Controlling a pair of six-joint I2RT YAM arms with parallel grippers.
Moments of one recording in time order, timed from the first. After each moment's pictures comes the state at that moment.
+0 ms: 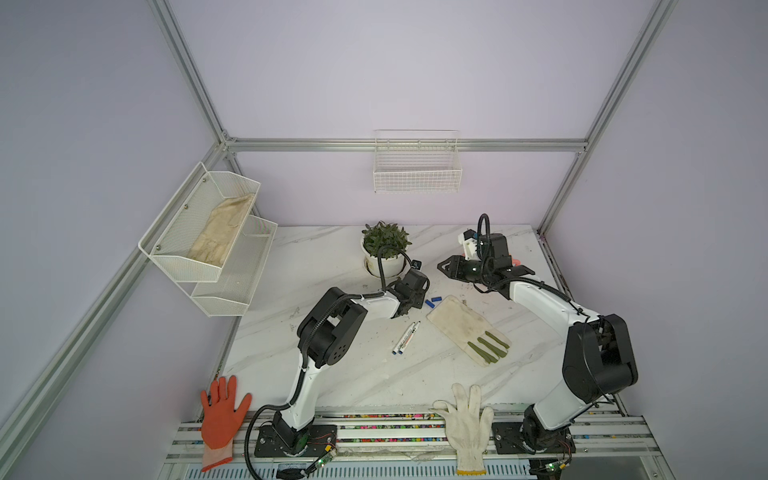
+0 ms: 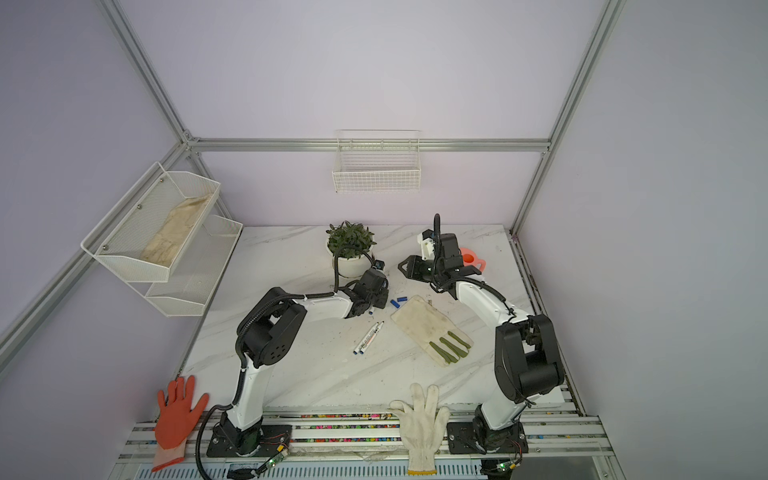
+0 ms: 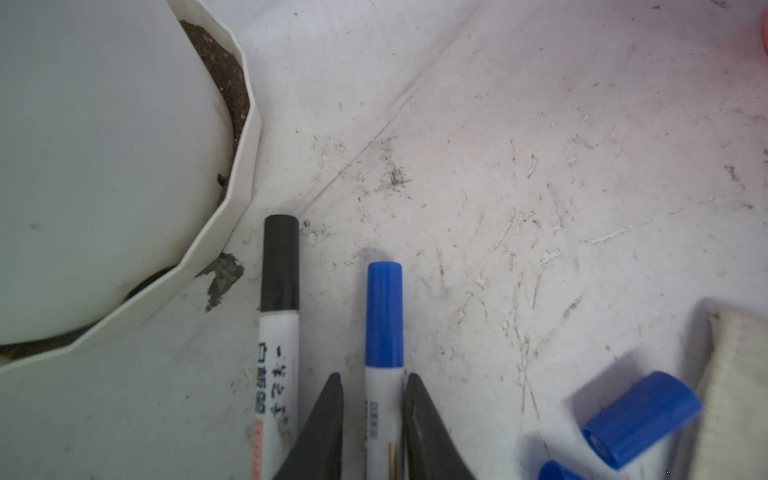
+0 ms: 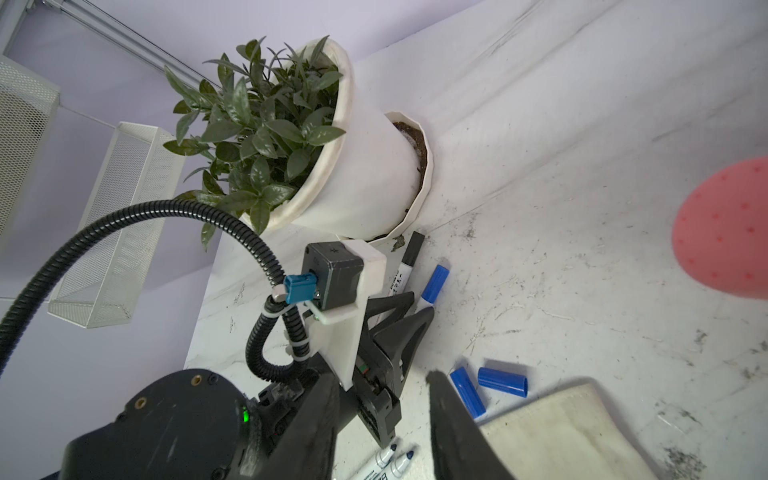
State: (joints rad) left arm -0.69 2.16 1.41 -0.04 -0.30 -0.28; right arm 0.30 1.63 1.19 -0.19 -0.48 0.50
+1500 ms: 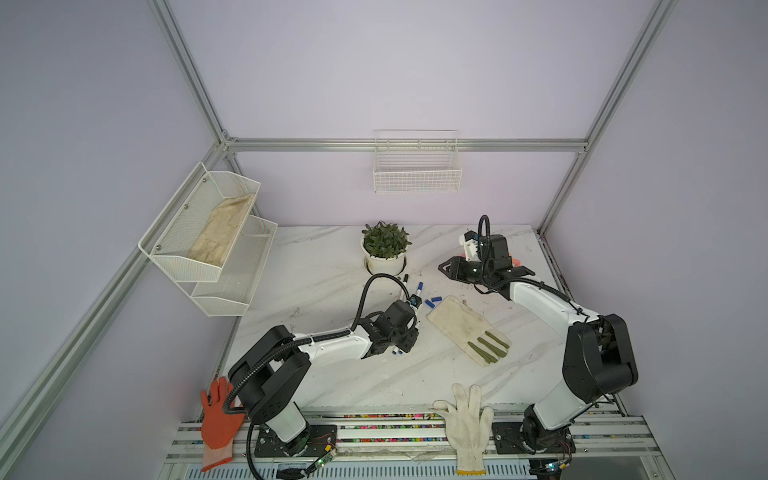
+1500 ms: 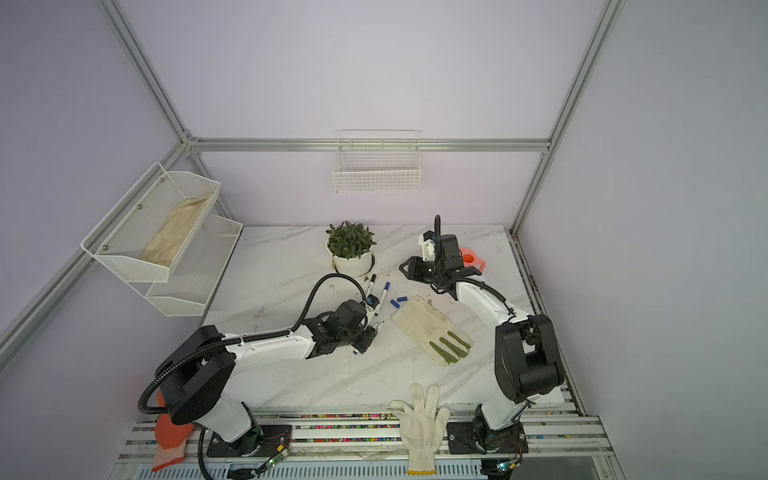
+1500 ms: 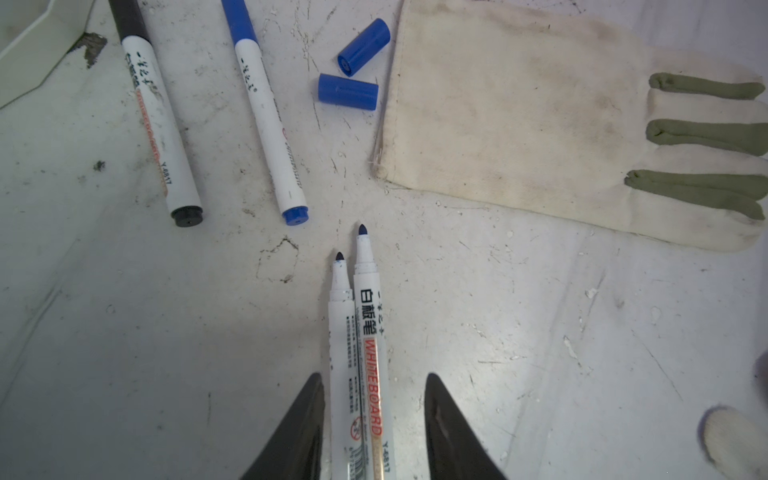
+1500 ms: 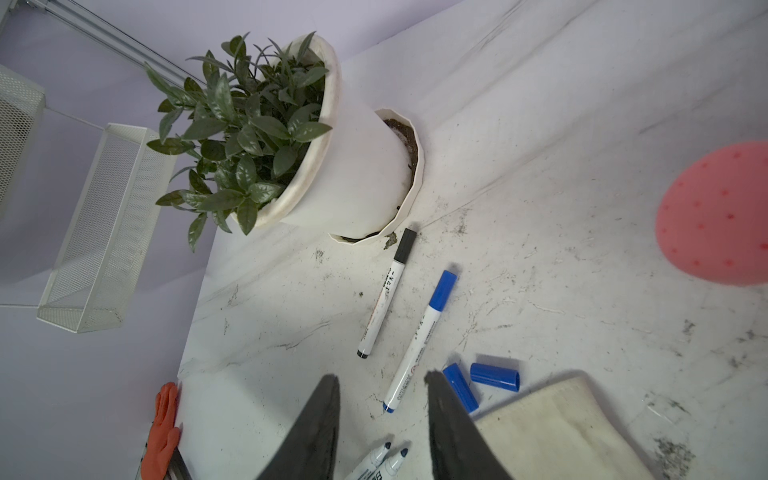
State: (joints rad) left arm -0.84 1.61 0.90 -0.15 -0.10 -0.20; right arm 0.29 1.63 1.18 -0.20 -0.47 0.50
